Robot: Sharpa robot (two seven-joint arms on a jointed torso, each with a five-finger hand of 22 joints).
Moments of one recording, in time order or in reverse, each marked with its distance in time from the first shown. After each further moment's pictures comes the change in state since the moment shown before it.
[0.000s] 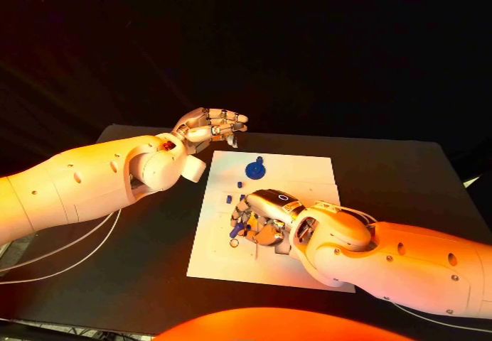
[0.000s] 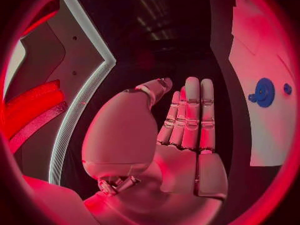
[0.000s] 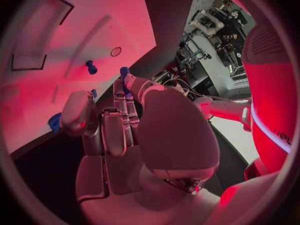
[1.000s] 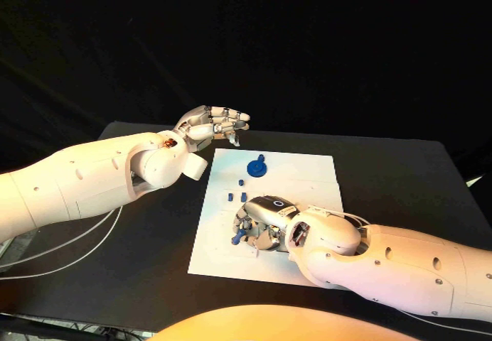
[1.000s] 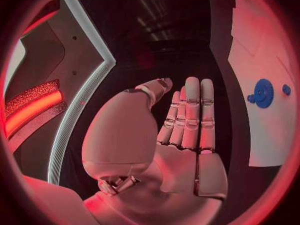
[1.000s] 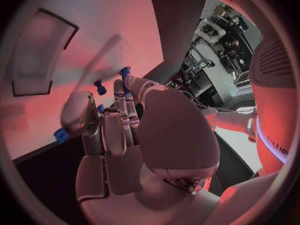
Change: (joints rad) left arm 0.000 -0.003 0.000 0.002 0.000 0.007 -0.008; left_hand 0.000 0.000 0.000 0.000 0.000 0.000 0.000 0.000 -0.001 0.000 0.000 0.000 0.000 0.000 0.000 0.000 -0.001 0.000 0.000 0.000 0.000 -0.002; right arm -0.032 0.042 -0.007 -0.051 -0.061 0.064 -0.050; right_hand -0.007 -0.002 0.004 -0.010 0.004 -0.002 0.006 0.000 0.007 0.000 0.000 -0.004 0.002 0.000 0.000 0.000 -0.003 0.000 0.000 0.000 -0.001 0.001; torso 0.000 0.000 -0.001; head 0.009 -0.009
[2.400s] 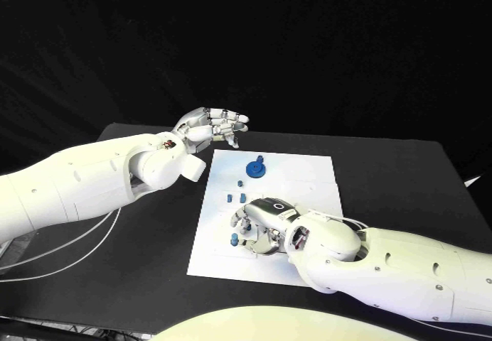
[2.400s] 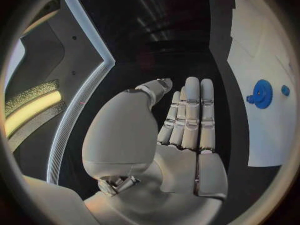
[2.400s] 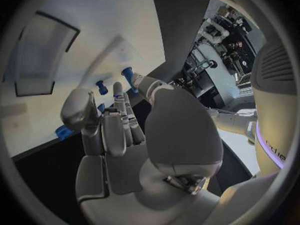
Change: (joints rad) left arm 0.000 -0.001 0.000 0.000 0.000 0.007 -0.009; left_hand 0.004 0.004 -0.003 0.003 0.000 -0.007 0.000 0.000 -0.001 -0.004 0.004 0.000 -0.002 0.000 0.000 0.000 0.000 0.000 0.000 0.000 -0.004 -0.002; right arm -0.006 -0.018 -0.008 0.022 -0.033 -0.049 -0.025; right_hand -0.133 -0.083 -0.028 -0.010 -0.001 -0.197 0.018 -0.113 -0.022 -0.059 0.023 -0.046 0.015 0.000 0.000 0.000 -0.002 0.000 -0.007 0.007 -0.054 0.000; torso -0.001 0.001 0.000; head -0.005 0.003
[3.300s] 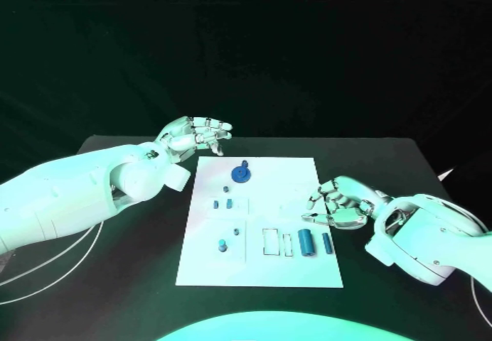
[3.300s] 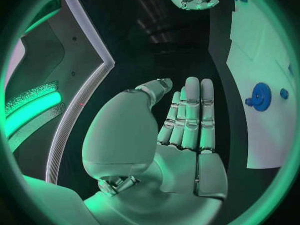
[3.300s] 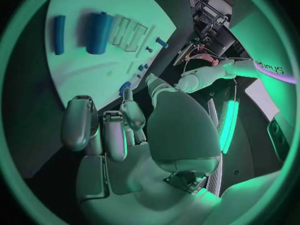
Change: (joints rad) left arm -0.003 -0.007 -0.010 -0.003 0.000 0.010 -0.003; left_hand 0.000 0.000 0.000 0.000 0.000 -0.004 -0.004 0.000 -0.002 -0.007 0.000 0.000 -0.002 -0.004 0.004 0.000 -0.001 0.000 0.000 0.000 -0.004 -0.001; right arm 0.115 -0.513 0.010 0.208 0.446 -0.062 0.033; right_hand -0.079 0.061 -0.328 0.159 0.092 0.039 -0.026 0.245 0.121 0.250 -0.045 1.115 1.135 0.000 -0.022 0.092 0.071 -0.031 0.042 -0.031 0.200 0.001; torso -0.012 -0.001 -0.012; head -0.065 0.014
